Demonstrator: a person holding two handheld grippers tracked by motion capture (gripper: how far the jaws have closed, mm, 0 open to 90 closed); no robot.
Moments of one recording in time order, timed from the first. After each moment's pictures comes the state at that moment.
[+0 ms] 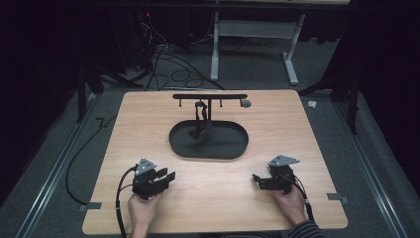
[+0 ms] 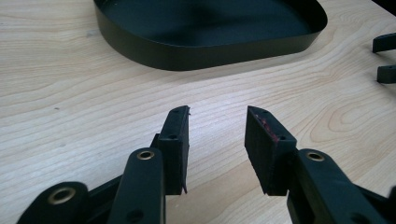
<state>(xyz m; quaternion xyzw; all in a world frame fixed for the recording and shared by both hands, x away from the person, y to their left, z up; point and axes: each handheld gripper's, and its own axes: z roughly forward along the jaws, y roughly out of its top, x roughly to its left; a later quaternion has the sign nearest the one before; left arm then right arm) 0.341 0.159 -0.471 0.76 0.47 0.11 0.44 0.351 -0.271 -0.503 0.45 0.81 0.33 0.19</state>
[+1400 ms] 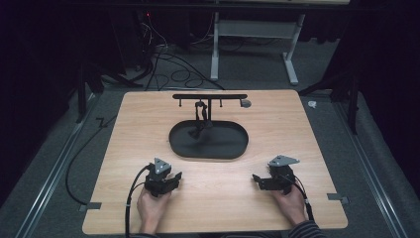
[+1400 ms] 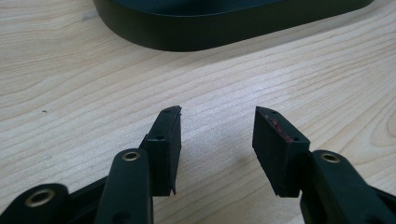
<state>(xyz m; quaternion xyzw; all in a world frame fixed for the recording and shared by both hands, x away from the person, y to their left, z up) 0.356 0.132 -0.498 0.79 0.47 0.17 0.37 0.351 -0.271 -0.503 0.45 0.81 0.33 0.19</state>
